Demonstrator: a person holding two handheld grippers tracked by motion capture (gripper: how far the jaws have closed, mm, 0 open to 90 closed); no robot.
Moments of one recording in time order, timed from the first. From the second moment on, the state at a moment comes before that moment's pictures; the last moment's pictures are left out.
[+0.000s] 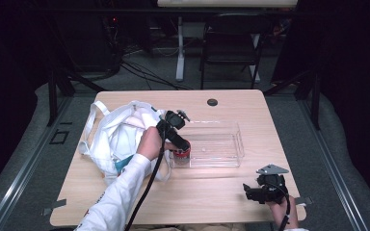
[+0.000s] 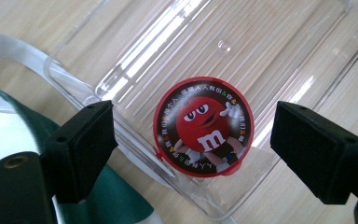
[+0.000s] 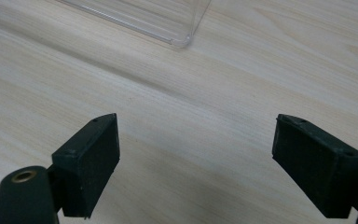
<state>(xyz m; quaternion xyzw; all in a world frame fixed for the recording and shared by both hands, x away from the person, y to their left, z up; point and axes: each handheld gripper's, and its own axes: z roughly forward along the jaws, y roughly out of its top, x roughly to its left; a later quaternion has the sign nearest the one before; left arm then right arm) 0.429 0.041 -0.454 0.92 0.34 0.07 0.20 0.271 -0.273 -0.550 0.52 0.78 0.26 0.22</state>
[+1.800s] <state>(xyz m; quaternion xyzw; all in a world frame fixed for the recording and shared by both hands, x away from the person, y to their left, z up) 0.349 0.241 -0.428 0.83 0.47 0.18 0.25 0.270 -0.273 -0.549 0.52 0.78 0.26 0.23</state>
